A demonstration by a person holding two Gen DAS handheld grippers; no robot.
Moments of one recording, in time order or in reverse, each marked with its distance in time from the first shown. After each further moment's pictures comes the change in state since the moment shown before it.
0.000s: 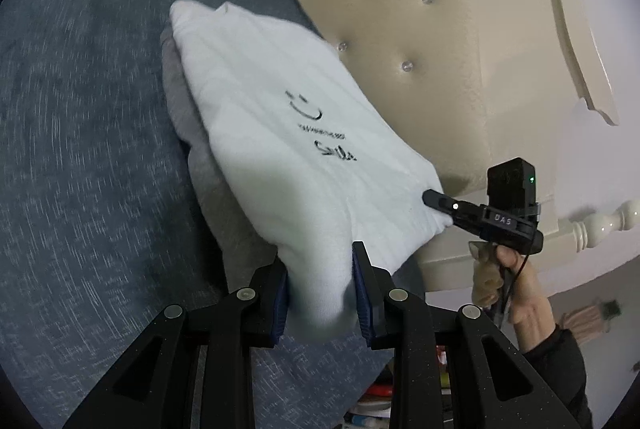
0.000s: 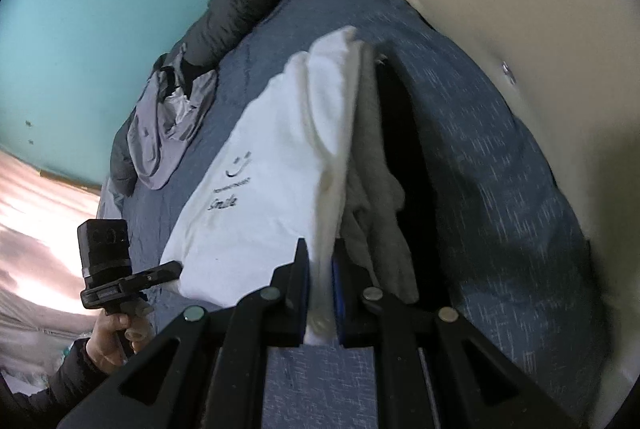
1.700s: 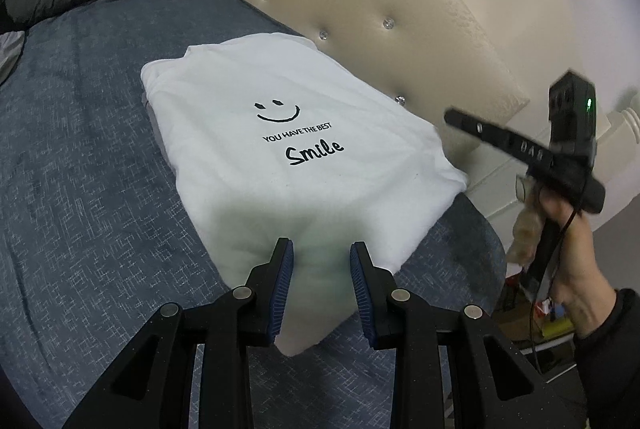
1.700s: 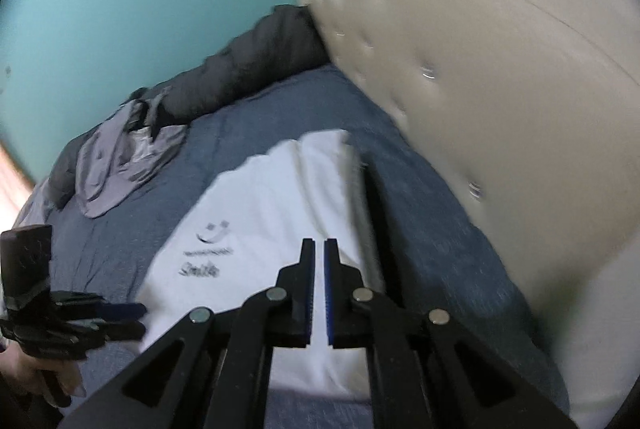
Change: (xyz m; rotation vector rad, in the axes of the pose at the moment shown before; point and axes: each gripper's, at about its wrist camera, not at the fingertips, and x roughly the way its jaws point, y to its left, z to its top) left arm 0.014 -0.040 -0.021 0.361 -0.024 0.246; right arm 0.004 0.051 -0.022 -0.270 -0.403 -0.266
